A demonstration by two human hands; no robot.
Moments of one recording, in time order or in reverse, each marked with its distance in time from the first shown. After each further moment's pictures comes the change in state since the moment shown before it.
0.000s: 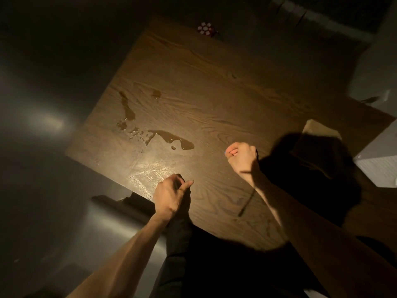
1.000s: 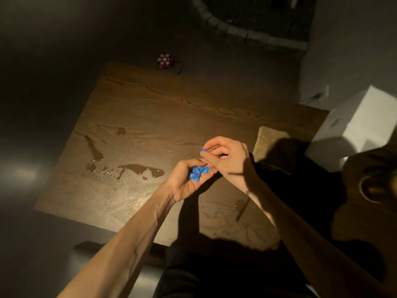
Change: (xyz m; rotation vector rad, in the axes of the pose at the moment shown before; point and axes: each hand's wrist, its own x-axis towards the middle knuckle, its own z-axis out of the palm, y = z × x) left_hand 0.022 0.195 -0.007 -1.300 -0.980 -0.437; right_hand -0.049 -0.039 -0.120 0.471 0.111 -0.223
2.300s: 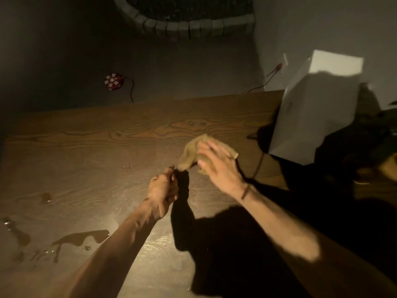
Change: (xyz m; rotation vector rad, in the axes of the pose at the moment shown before) left_hand 0.152 -0.013 0.045 0.640 0.522 0.133; right_hand 0.070 0.217 -0.067 -0.358 0.109 -0.062
